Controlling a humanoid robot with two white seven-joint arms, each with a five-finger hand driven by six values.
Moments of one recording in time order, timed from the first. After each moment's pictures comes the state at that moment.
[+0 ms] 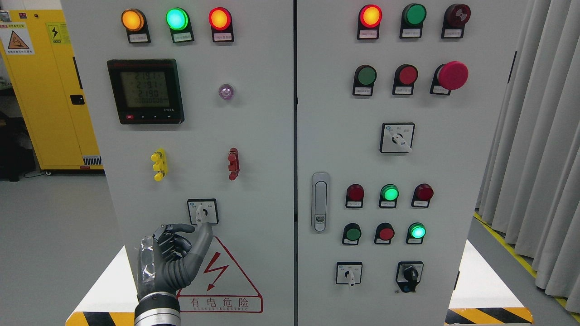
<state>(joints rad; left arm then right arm) -0.36 -0.14 -0.07 -1.97 -0.22 0.58 0.32 0.12 0.12 0.05 -0.13 0.00 -0.09 -0.24</state>
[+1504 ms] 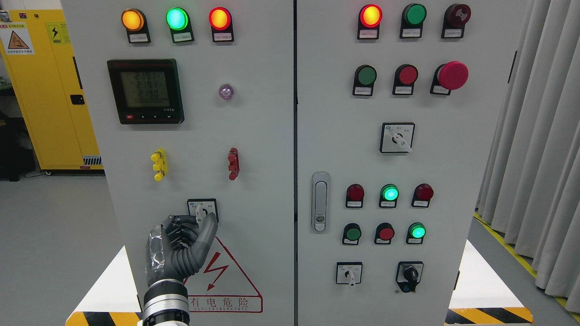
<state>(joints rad) -0.42 -0.15 -0.07 -1.91 -0.24 0.60 0.32 0.12 0.12 0.05 -0.13 0.00 -0.09 -0.24</state>
